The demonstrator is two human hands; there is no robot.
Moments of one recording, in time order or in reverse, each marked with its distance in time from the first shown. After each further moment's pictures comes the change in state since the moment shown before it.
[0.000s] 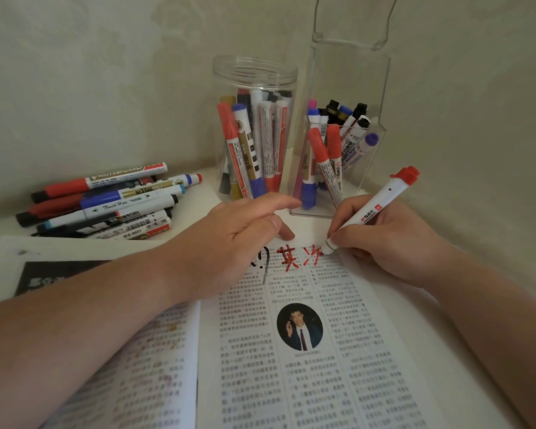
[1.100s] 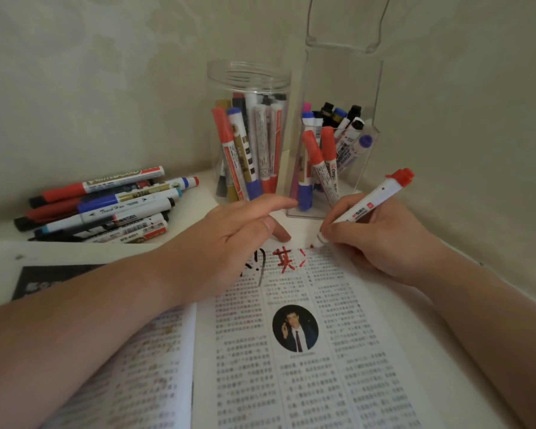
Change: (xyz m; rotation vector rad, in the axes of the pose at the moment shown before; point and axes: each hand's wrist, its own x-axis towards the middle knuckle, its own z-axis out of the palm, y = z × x) left_hand -0.002 0.005 -0.002 0.012 -0.013 -0.021; right_hand 0.001 -0.005 0.003 -0.077 0.082 0.043
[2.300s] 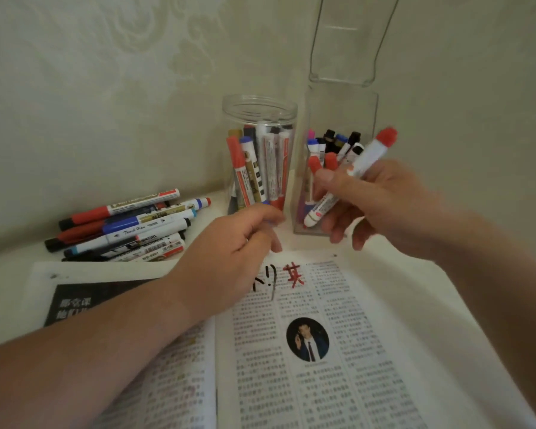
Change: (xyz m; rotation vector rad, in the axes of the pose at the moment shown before) left_hand -0.002 -0.003 0.001 -0.110 0.285 0.028; right_hand 0.008 -0.060 -0.012 0.032 -0.031 -0.107
